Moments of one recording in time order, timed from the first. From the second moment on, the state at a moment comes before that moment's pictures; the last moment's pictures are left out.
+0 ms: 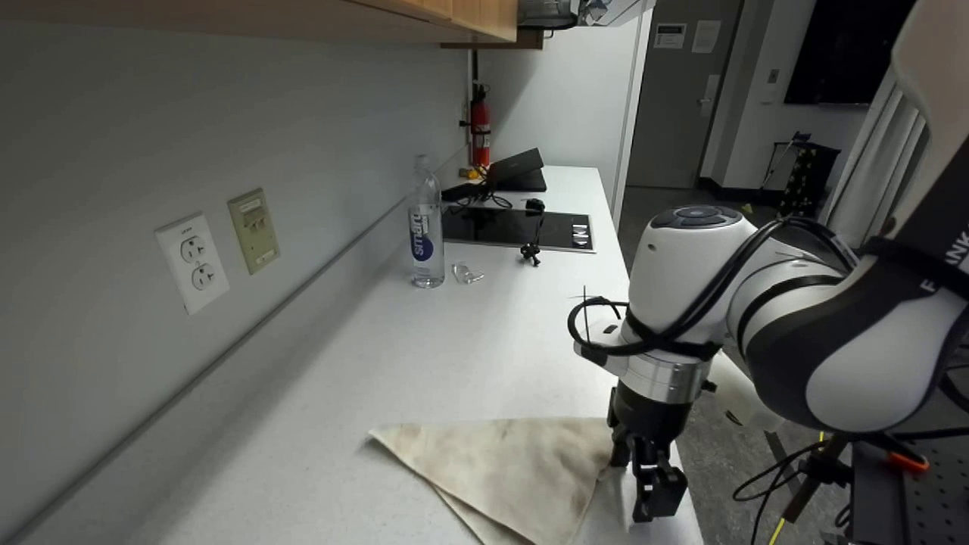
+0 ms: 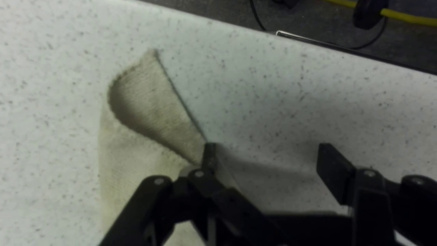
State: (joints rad) arm 0.09 0.34 0.29 -2.49 -0.10 2.82 -0.31
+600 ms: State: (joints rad) arm 0.08 0.32 0.27 -2.48 -0.13 2.68 -0.33
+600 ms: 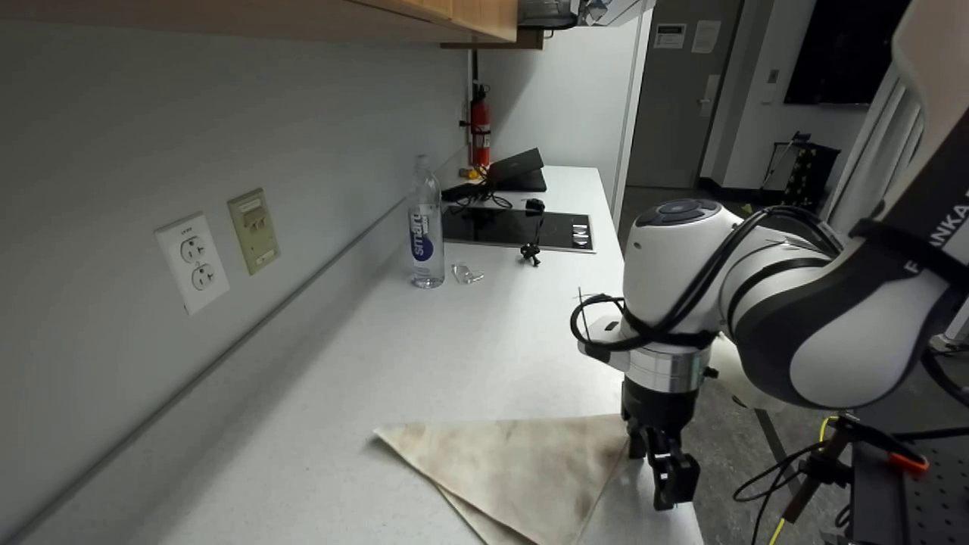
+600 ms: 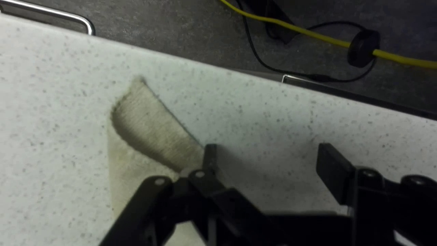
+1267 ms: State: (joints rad) arm 0.17 0.31 0.12 -2.46 -0.39 2.63 -0.17
